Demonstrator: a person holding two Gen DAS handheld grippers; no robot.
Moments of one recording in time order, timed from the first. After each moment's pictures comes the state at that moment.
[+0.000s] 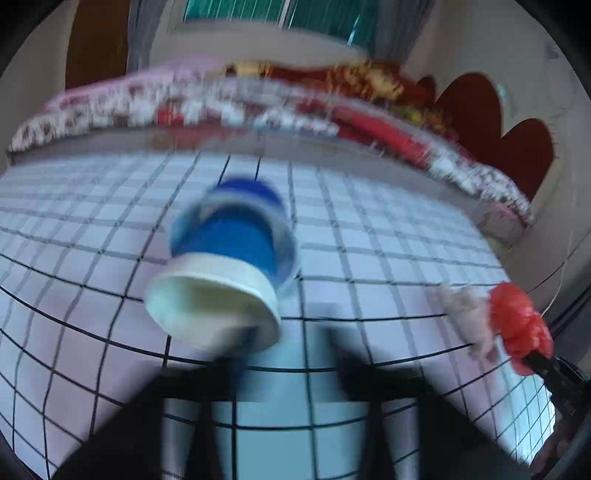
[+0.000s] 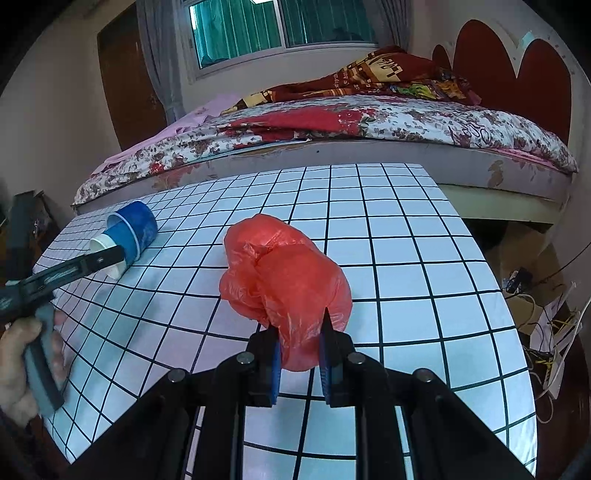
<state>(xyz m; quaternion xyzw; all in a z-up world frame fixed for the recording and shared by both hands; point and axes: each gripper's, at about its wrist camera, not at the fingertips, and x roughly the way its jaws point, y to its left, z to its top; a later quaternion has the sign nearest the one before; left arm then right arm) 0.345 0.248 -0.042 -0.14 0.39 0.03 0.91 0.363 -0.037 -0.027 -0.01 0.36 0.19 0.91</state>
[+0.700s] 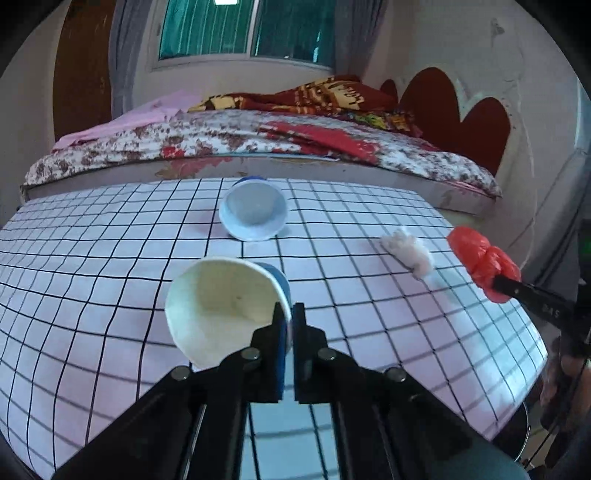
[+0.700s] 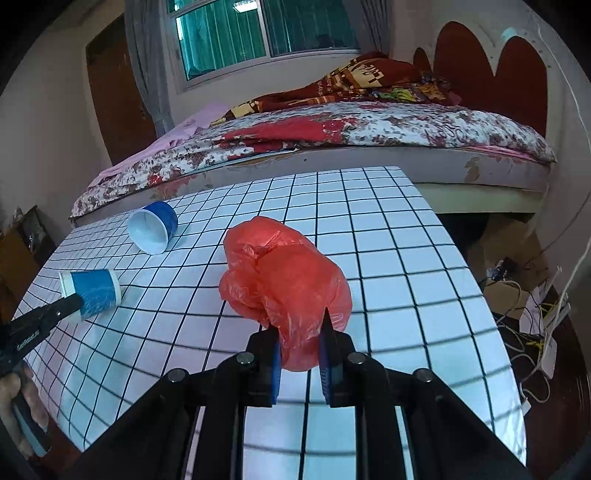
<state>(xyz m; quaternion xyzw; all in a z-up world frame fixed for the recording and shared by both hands) 0.217 0.215 -0.001 -0.07 0.33 -0.01 0.94 0.308 -0.054 -0.005 0.01 0.35 0.17 0.92</state>
